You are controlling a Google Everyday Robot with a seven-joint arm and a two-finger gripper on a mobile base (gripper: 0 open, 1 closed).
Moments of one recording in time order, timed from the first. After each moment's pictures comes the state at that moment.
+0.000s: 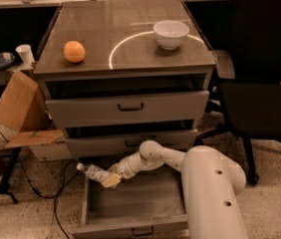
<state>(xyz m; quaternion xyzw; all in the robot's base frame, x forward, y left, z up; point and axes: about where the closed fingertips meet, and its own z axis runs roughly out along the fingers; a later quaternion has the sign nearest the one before) 0.602 0.148 0.300 -0.52 0.71 0.43 0.21</state>
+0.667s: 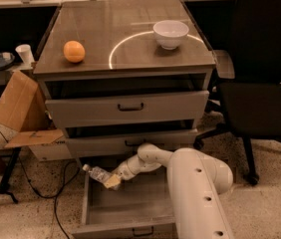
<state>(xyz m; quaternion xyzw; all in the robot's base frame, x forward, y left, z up) 0.622 0.141 0.245 -0.46 0.77 0.41 0.16</state>
